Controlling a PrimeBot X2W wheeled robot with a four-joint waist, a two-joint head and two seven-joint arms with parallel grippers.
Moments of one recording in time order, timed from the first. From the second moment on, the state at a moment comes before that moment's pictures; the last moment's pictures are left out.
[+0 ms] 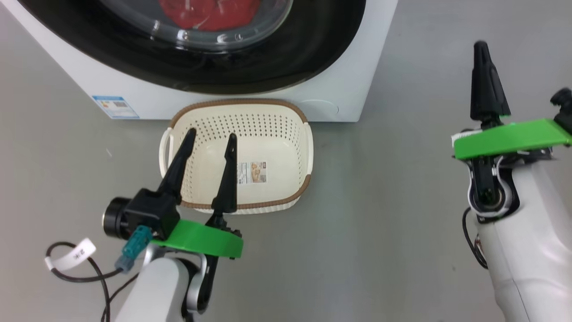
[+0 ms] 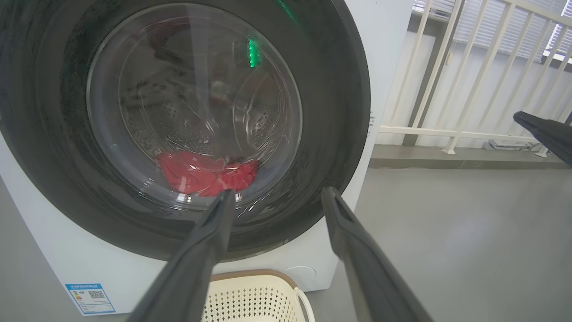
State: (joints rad) left arm -0.43 0.03 -0.28 0.22 -0.27 0.07 -0.25; right arm -0.60 -0.06 0.01 0.42 0.78 0.12 -0.25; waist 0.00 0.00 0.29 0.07
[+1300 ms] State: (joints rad) left arm -0.50 0.03 -0.29 0.15 -0.27 0.06 -0.25; right arm -1.12 -0.09 -0.08 0.61 1.27 0.12 0.32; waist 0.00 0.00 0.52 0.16
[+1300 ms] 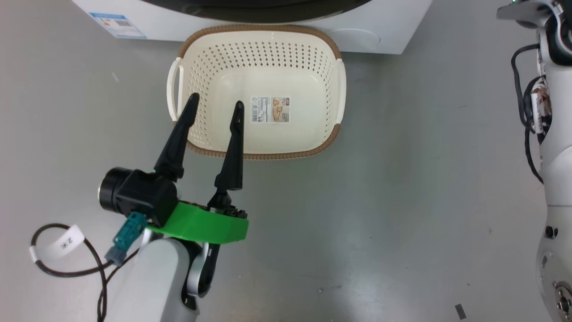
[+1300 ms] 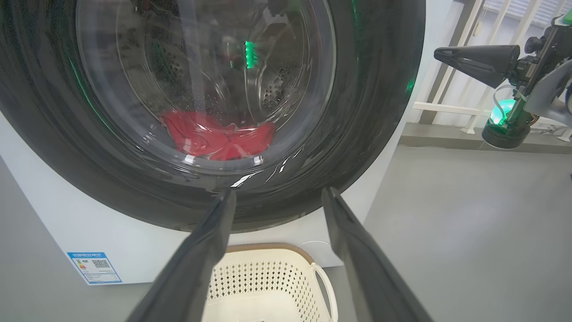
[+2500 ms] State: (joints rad) left arm -0.54 0.03 -0.32 0.13 -0.28 0.05 -0.25; right arm -1.34 -0.11 -0.11 0.71 1.19 0.12 0.49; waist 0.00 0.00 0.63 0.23
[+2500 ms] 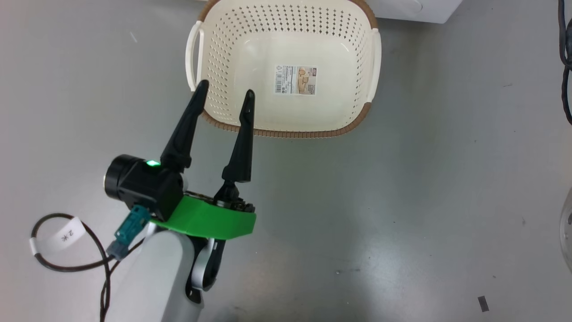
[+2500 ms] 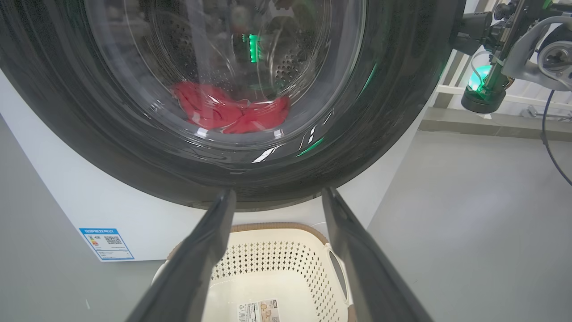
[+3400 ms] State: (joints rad) left arm -0.54 0.03 -0.30 0.13 -0.28 0.05 -0.25; right arm -1.27 -0.09 -0.10 0.64 1.20 0.12 0.62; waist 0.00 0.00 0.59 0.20
